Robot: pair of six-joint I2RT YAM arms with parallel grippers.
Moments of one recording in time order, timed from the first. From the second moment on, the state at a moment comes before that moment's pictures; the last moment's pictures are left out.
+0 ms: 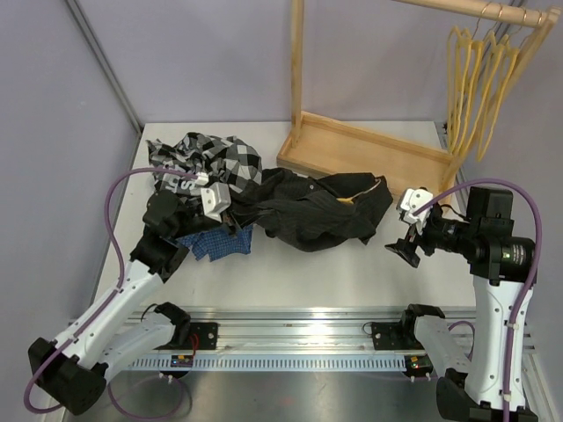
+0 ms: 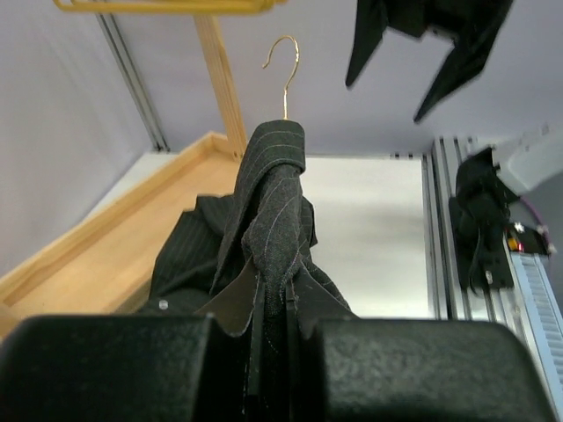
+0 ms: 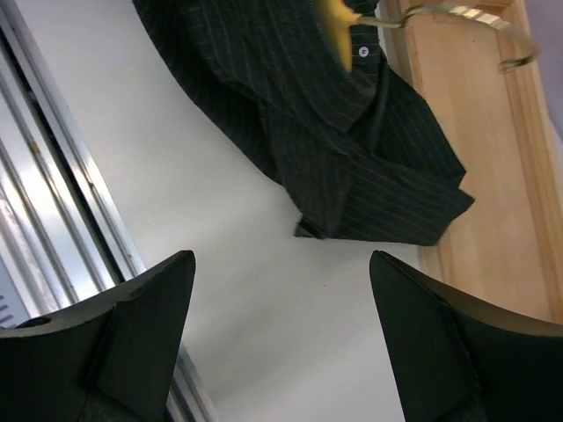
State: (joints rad) left arm -0.52 0.89 0.78 0.33 0.83 -0.02; right arm -0.12 0.83 1.32 -1.34 -0.85 -1.01
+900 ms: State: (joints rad) left arm -0.52 0.68 0.68 -0.03 0.98 0.23; right arm 0.15 1.10 1.48 -1.35 -1.02 -1.17
